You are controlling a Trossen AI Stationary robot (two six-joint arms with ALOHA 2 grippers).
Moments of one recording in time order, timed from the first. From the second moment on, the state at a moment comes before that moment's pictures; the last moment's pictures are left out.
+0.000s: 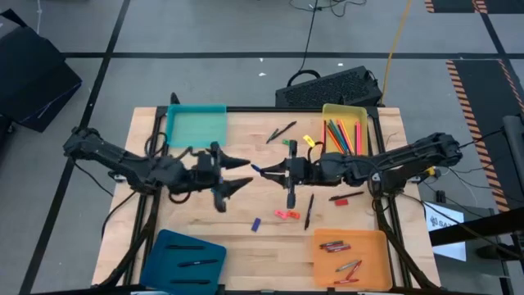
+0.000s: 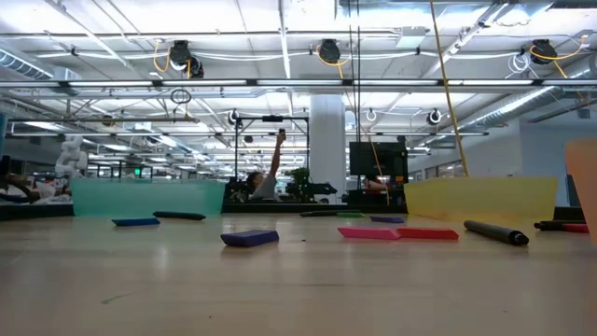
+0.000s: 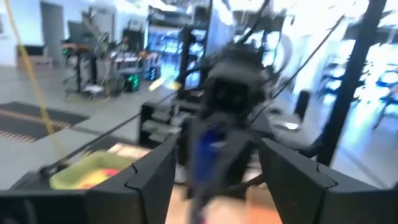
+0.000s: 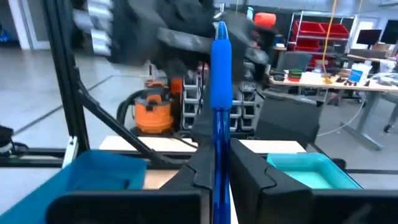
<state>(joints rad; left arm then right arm) -0.35 1.23 1.02 0.32 -0.49 -0.10 0.21 1.41 1.06 0.34 0.25 -0.04</state>
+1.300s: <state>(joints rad) -0.55 1.27 1.43 -1.12 -0.21 -0.41 0.30 1.45 1.34 -0.68 0.31 0.10</state>
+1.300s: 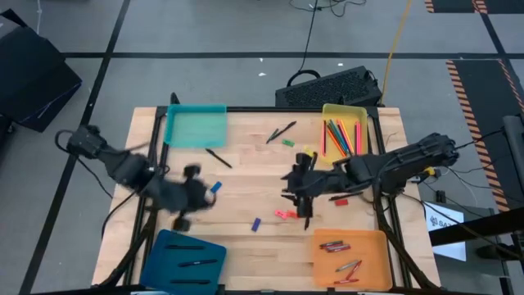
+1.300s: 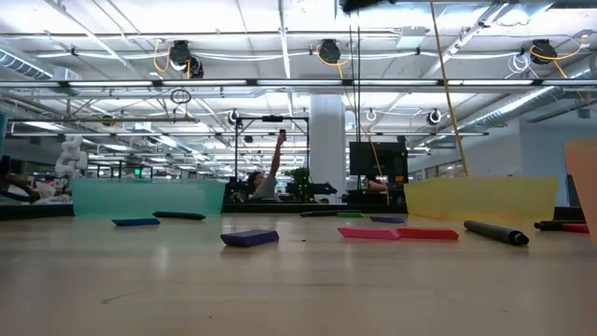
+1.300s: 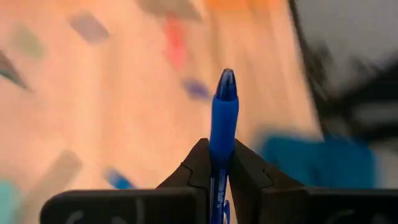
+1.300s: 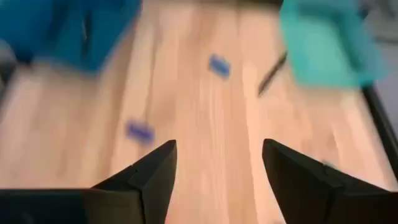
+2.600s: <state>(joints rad) -0.92 1.77 1.13 -0.80 0.07 -0.69 0.22 1.75 0.91 -0.73 0.03 -0.83</state>
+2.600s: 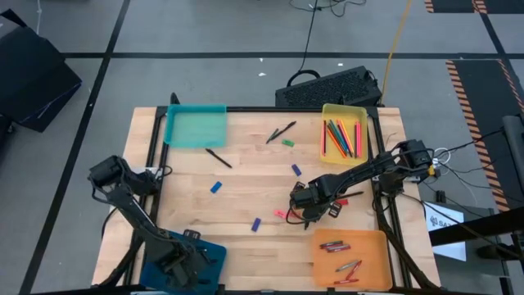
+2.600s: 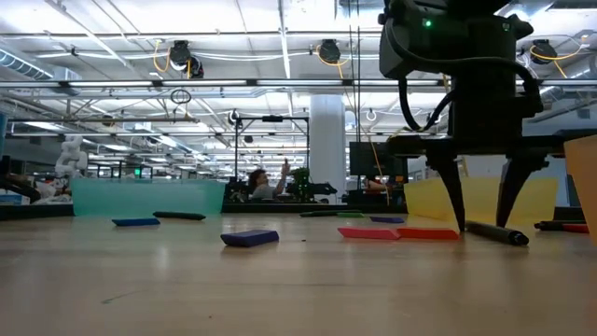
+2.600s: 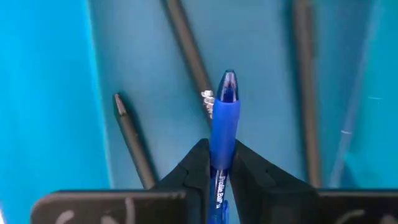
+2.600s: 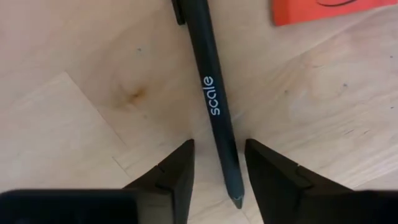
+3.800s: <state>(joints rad) -0.62 0.95 1.13 -0.55 -0.87 -0.37 0.22 1.41 1.11 -0.04 0.26 0.08</state>
